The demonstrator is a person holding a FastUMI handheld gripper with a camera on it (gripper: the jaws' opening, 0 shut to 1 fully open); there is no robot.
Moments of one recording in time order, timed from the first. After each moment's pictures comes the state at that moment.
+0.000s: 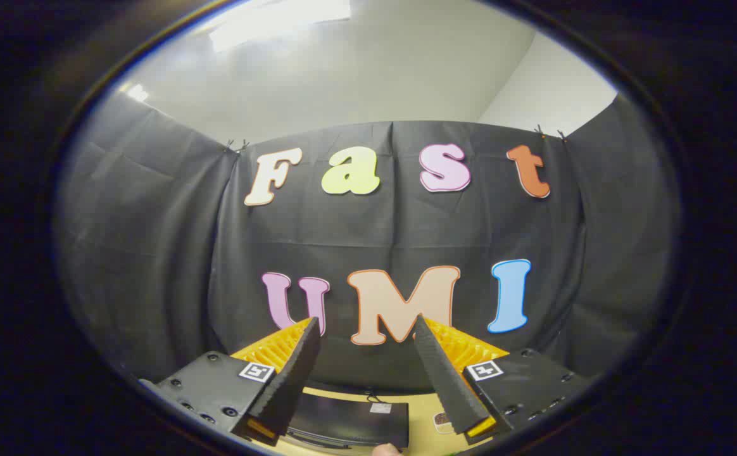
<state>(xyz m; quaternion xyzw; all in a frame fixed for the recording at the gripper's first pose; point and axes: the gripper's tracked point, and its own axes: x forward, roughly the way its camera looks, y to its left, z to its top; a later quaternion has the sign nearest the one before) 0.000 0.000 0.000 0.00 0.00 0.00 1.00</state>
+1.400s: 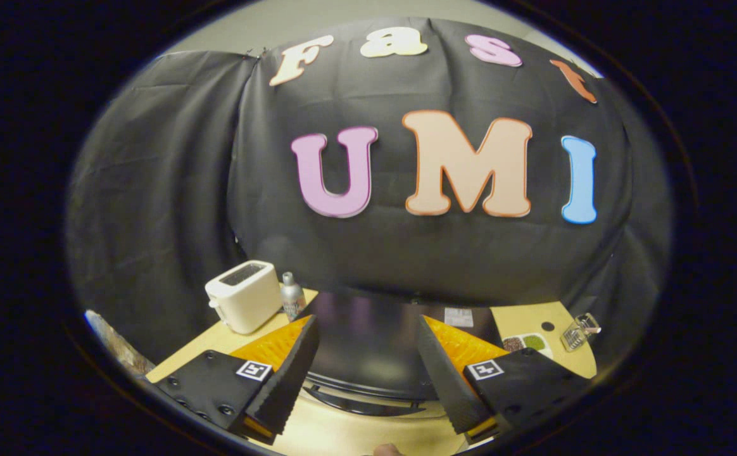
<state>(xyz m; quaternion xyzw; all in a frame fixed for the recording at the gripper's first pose) 0.025 0.088 -0.321 -0.02 0.26 0.06 0.96</state>
